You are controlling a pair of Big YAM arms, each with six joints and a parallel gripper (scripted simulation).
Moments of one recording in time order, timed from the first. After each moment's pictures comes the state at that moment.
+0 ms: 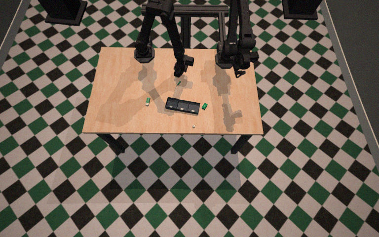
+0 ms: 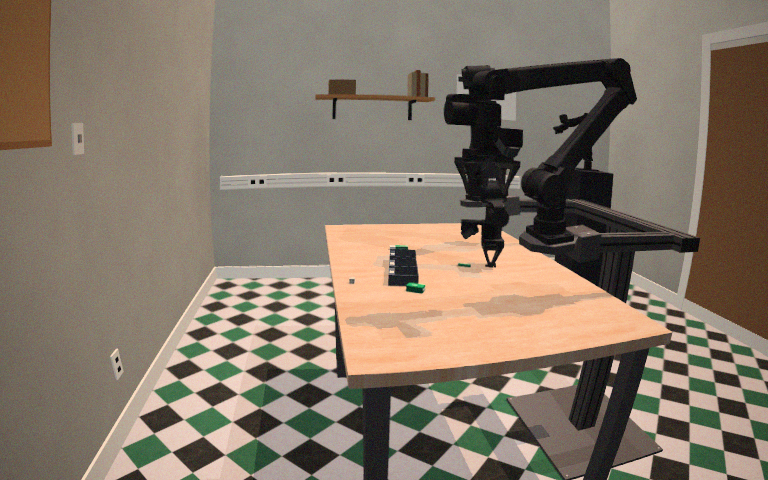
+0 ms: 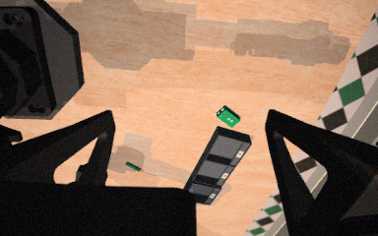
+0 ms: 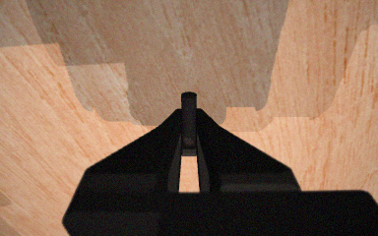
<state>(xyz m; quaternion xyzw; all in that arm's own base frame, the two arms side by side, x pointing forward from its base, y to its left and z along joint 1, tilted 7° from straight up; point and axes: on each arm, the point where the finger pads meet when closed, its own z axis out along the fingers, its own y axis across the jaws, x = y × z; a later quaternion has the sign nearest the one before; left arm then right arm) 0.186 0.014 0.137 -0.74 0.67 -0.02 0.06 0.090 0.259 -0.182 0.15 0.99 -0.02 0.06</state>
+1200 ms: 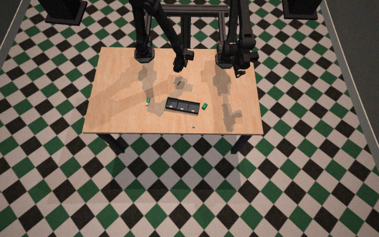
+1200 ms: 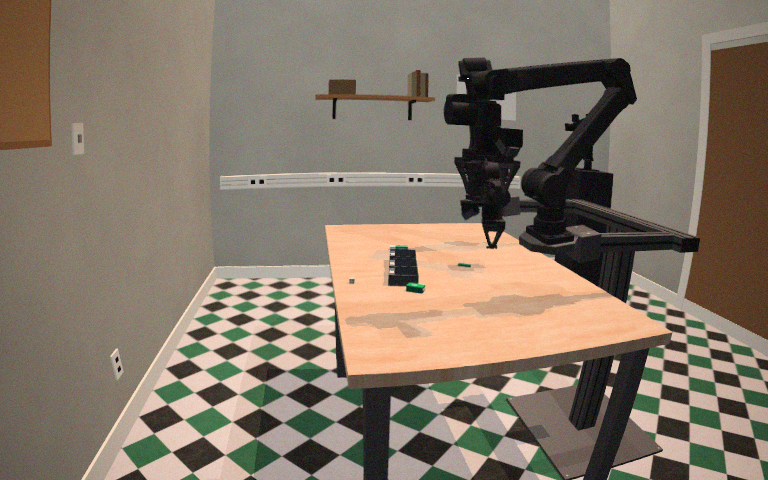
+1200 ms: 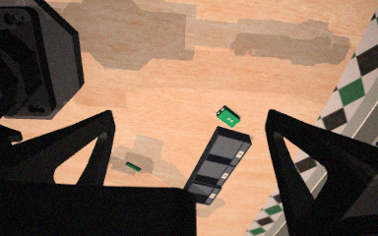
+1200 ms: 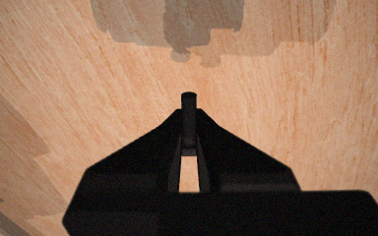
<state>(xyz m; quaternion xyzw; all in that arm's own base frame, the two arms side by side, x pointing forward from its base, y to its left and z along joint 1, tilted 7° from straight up) 0.186 0.014 0.137 -0.74 0.67 -0.02 0.06 0.085 0.263 -0.121 0.15 0.99 -0.02 0.06</state>
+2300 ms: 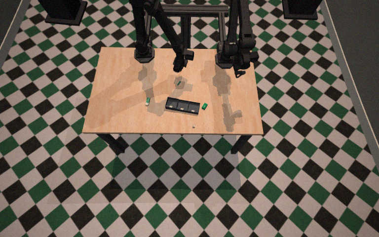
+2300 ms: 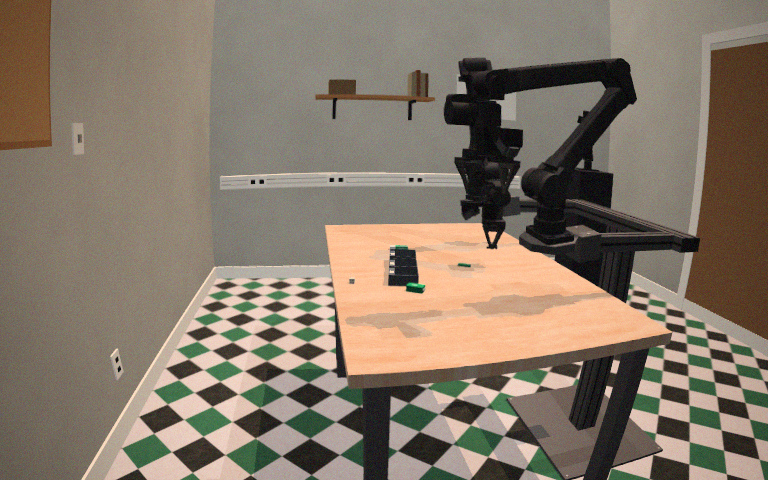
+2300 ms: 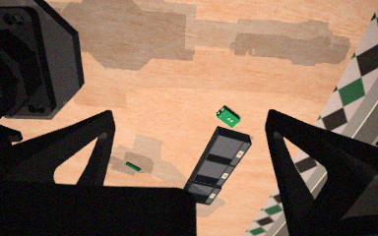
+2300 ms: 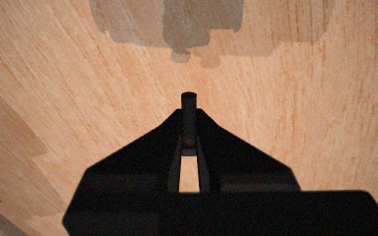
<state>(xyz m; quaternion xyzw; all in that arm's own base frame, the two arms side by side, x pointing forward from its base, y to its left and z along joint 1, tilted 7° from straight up) 0.186 0.014 0.137 -0.74 0.67 -0.02 0.06 0.084 0.263 -0.121 0.15 0.99 -0.02 0.06</state>
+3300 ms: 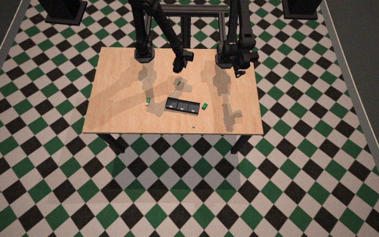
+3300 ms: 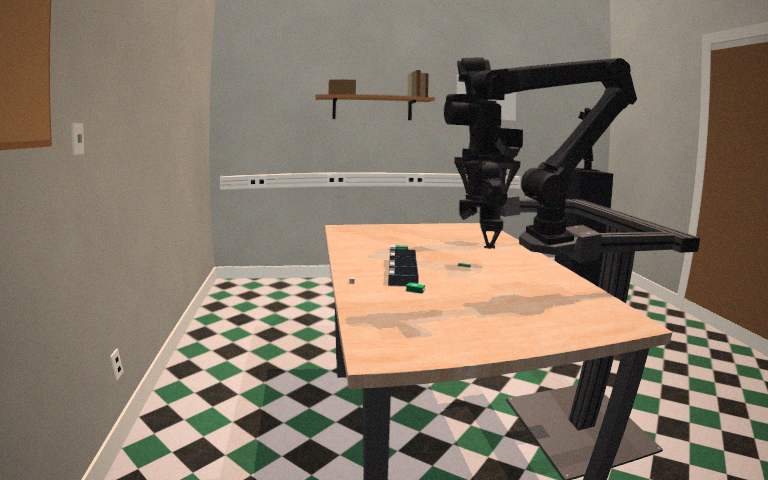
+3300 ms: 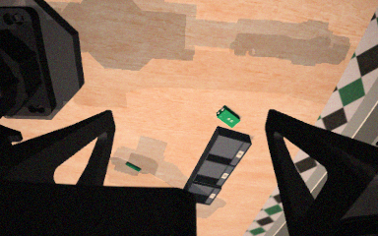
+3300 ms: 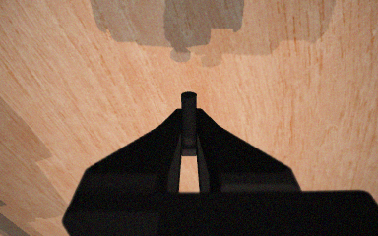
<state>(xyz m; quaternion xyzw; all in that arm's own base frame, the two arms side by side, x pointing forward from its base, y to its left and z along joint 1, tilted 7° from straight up) 0.186 0.014 0.137 -0.74 0.67 -0.02 0.06 0.091 0.261 -0.119 0.15 0.99 -0.02 0.06</state>
